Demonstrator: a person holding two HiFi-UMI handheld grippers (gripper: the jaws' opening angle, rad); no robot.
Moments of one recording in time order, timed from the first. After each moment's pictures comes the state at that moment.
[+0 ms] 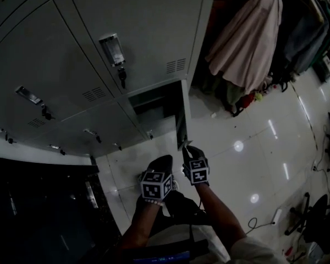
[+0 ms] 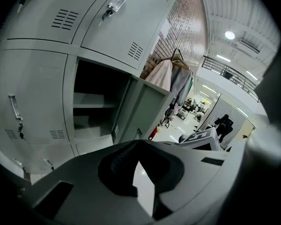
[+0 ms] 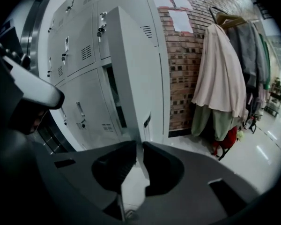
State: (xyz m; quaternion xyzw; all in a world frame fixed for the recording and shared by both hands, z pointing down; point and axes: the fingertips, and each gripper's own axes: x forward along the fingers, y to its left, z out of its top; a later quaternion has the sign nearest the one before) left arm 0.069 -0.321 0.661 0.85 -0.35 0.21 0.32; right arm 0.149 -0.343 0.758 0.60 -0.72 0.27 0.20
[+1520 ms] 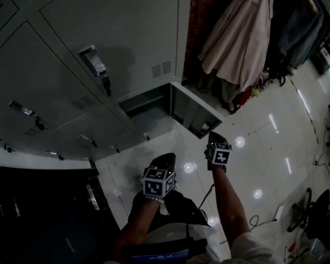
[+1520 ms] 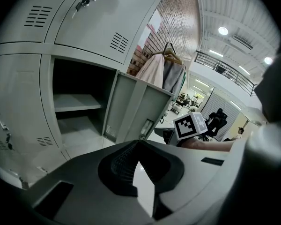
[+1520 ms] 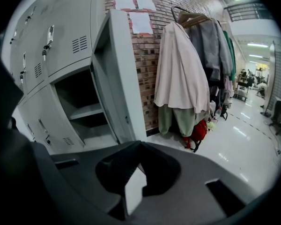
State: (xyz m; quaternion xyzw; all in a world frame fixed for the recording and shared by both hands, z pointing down) left arm 0.120 -0.325 0.655 0.87 -0.31 0.23 0.31; right arm 0.334 -0.356 0.766 0.71 -0.60 0.33 0.17
